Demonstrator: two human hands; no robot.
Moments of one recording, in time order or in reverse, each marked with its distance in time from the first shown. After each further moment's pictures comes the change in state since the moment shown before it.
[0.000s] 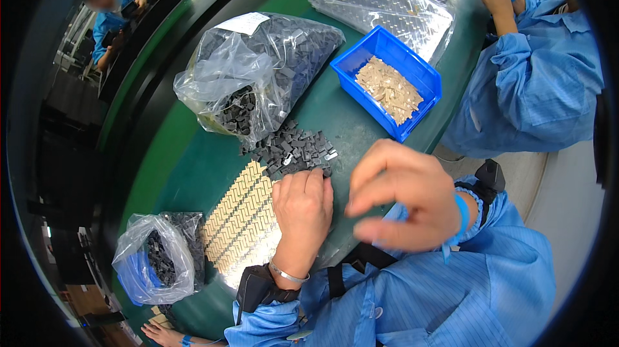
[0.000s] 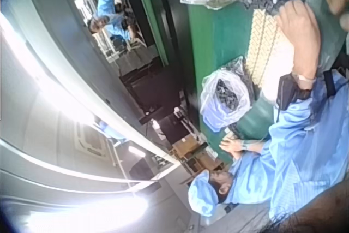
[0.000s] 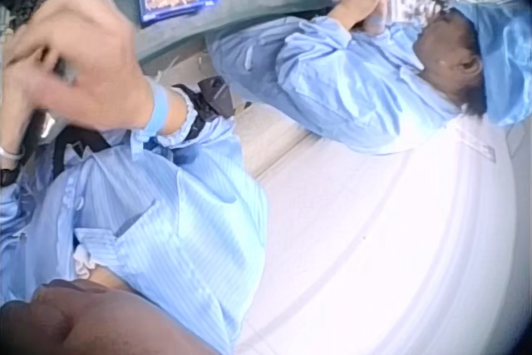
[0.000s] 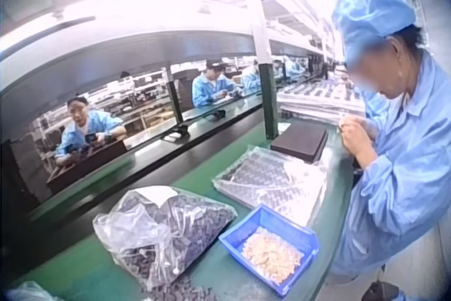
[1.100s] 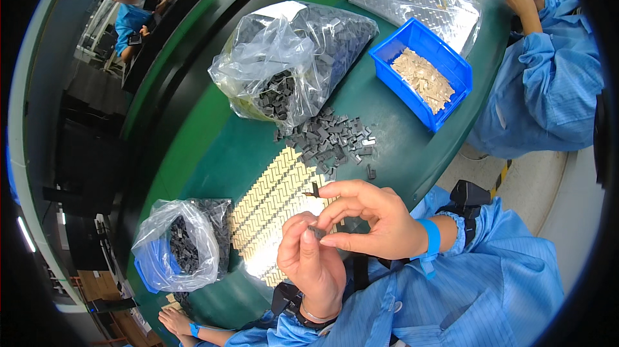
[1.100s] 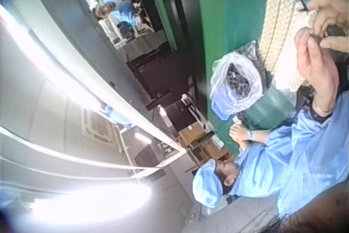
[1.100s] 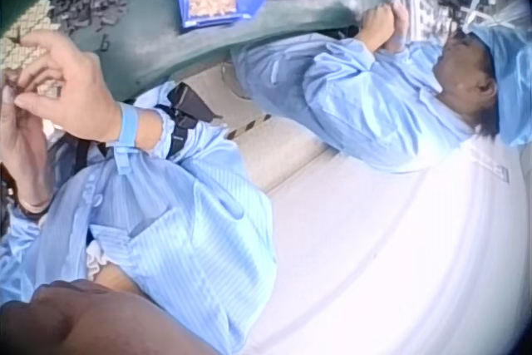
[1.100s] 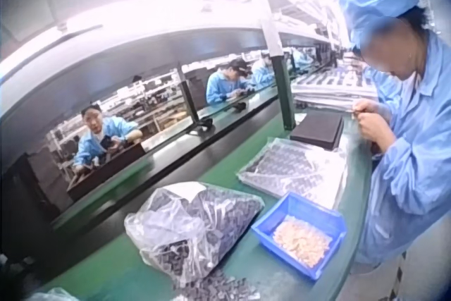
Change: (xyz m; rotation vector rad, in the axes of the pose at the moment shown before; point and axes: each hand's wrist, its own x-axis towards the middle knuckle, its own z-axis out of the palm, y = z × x) left_hand -0.062 0.039 -0.049 -1.414 0.714 -0.578; right_hand -0.023 0.012 0.091 0.507 0.072 0.349
